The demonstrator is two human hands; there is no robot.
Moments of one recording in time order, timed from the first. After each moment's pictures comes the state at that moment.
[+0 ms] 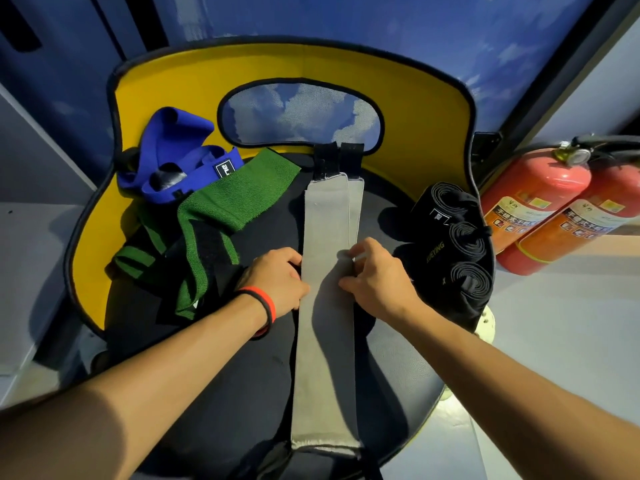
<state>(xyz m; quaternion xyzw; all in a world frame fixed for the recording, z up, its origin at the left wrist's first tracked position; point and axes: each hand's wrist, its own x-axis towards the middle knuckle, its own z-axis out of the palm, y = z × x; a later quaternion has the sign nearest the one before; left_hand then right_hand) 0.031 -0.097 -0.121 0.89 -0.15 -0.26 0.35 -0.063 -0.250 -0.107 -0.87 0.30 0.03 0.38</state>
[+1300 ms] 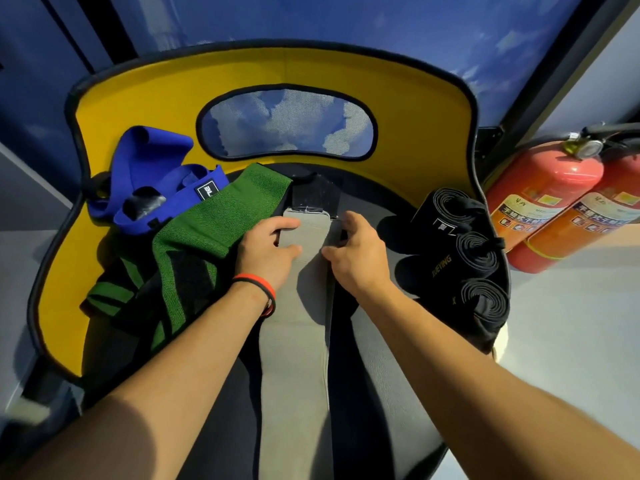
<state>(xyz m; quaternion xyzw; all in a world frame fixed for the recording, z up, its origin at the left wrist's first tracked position) 0.094 -0.140 -0.143 0.82 -0.11 -0.13 0.54 0.009 -0.257 -0.124 -0.80 0.36 -0.10 0.47</state>
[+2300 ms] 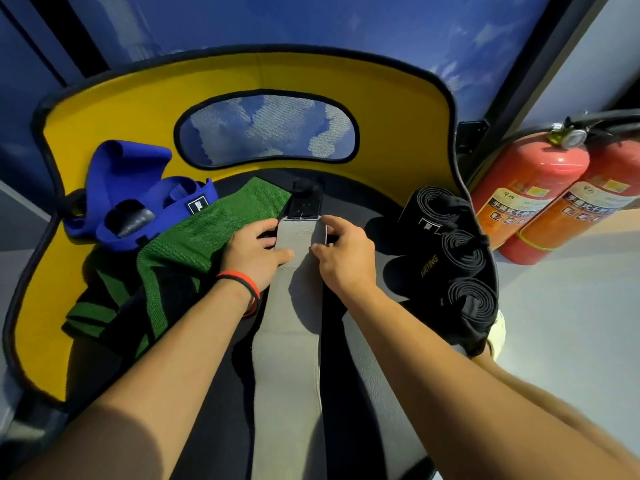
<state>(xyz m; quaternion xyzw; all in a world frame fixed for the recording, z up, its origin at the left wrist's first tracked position) 0.105 -0.148 -0.139 0.81 -0.09 -0.20 0.54 0.017 -0.265 -0.133 -0.79 0.36 -0.13 0.47</state>
